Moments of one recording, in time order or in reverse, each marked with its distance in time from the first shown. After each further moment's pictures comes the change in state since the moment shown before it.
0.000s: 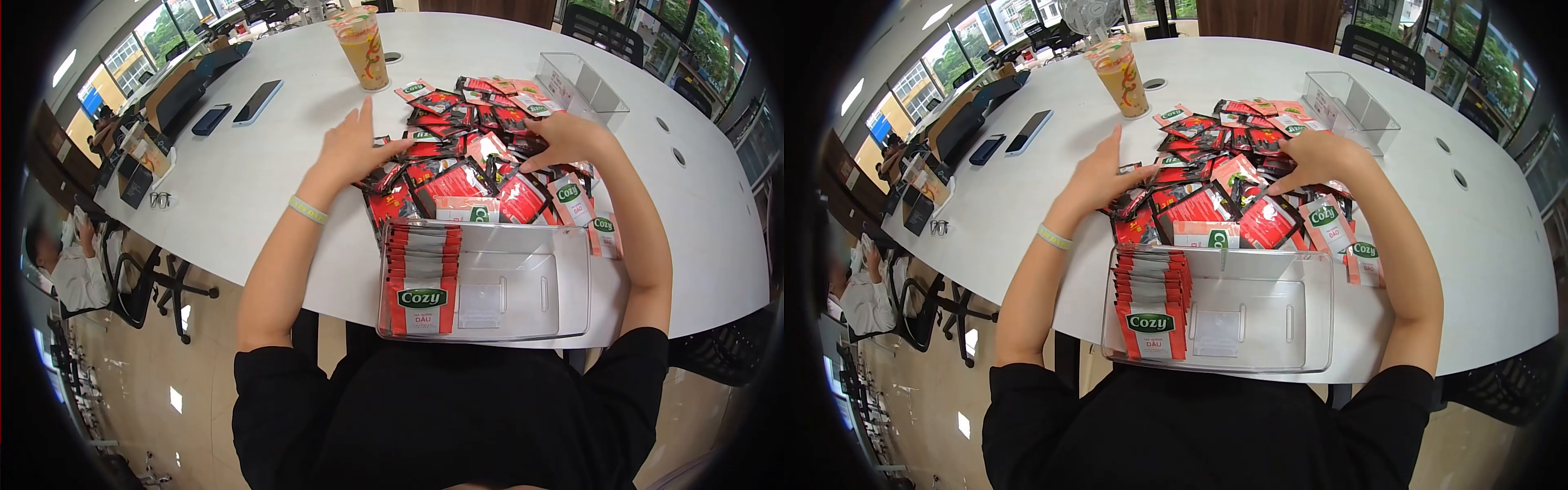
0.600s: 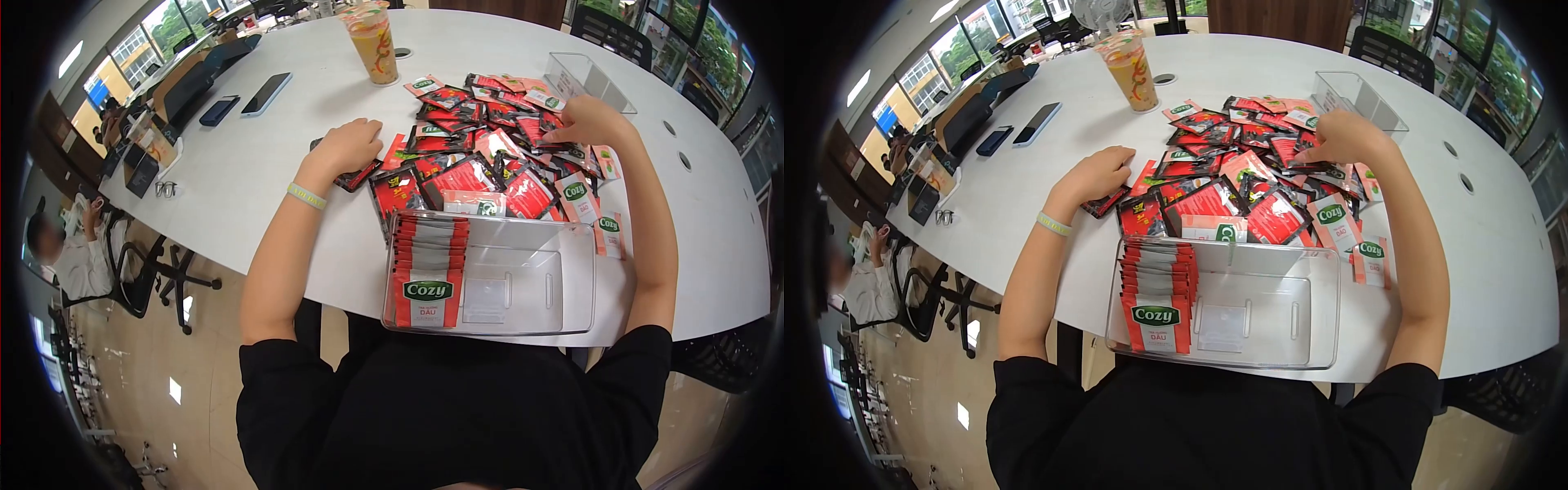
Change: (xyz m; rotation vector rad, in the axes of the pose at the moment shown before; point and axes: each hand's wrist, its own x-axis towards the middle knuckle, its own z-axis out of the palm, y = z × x) left_hand 0.001 -0.025 -0.007 0.054 -0.354 0.034; right_hand 0.000 0.023 -0.013 0.064 0.096 0.171
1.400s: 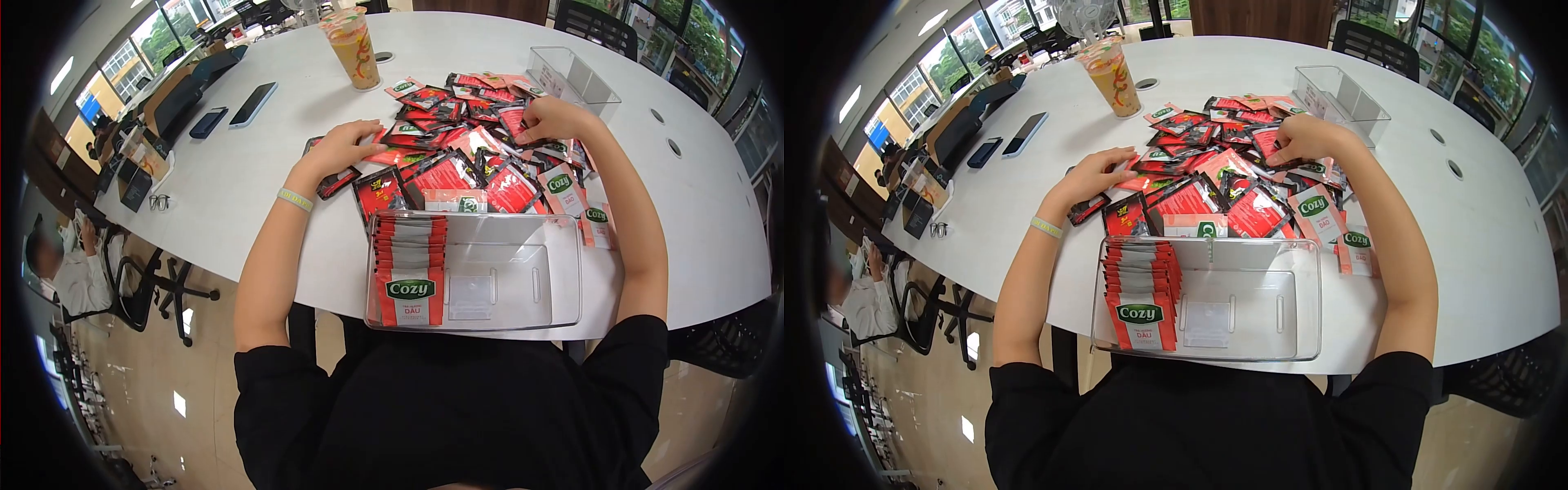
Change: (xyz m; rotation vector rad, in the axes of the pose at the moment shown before) left_hand 0.009 0.003 0.004 -0.454 -0.031 0.075; right_hand 0.032 0.015 0.033 0.177 0.032 -0.262
